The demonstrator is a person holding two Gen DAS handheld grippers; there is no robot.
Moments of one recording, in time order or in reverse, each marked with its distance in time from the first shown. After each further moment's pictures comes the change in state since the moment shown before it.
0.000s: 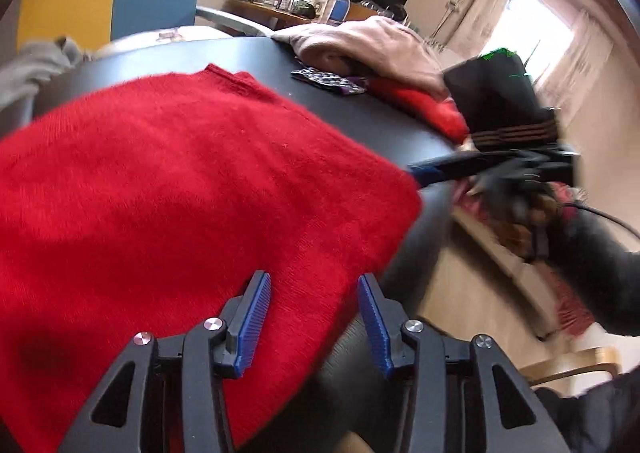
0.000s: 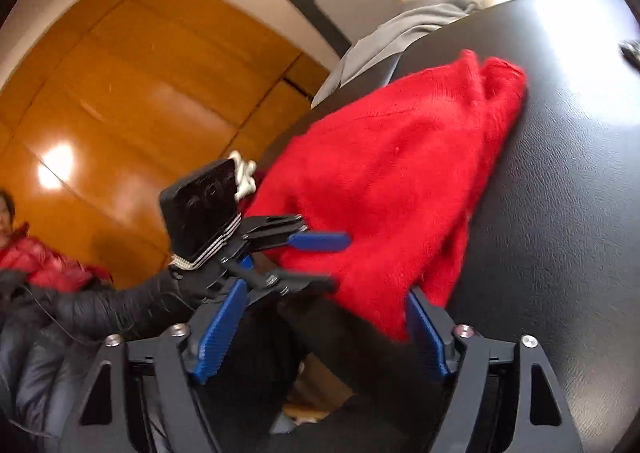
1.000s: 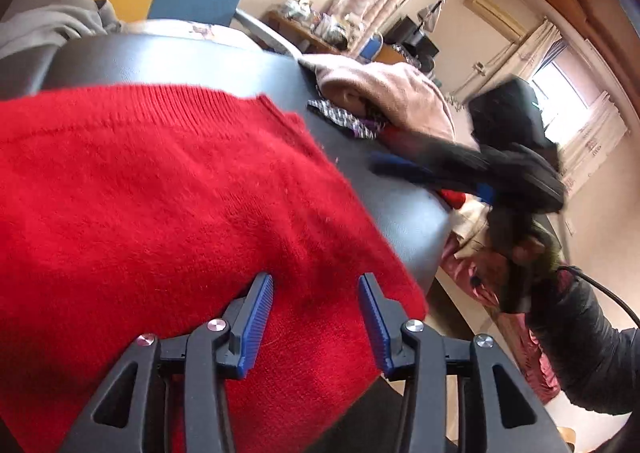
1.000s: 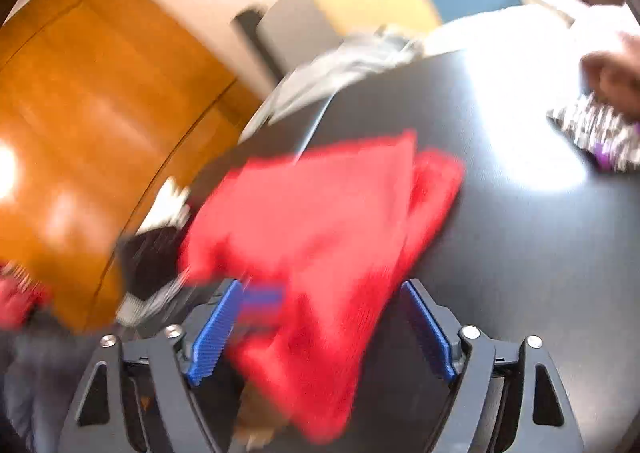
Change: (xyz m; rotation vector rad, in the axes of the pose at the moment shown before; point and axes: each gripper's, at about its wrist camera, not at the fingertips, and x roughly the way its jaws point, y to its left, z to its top) left arm 0.002 0.003 0.020 -0.186 -0.150 -0.002; right arm -0.011 0.011 0.033 0.030 -0.166 -0.333
